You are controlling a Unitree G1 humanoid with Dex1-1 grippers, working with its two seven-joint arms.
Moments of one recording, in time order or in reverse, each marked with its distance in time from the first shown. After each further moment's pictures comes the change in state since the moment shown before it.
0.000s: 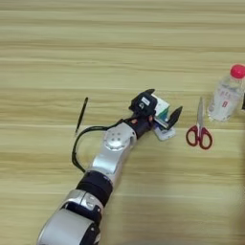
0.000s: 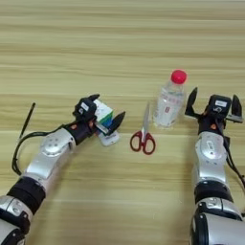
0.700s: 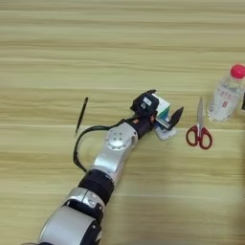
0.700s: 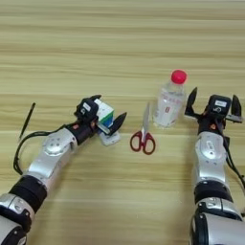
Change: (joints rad) left arm -0.016 -0.002 0.001 0.032 0.006 -0.009 0.009; right arm 0.000 0.001 0.000 0.000 0.000 0.000 0.000
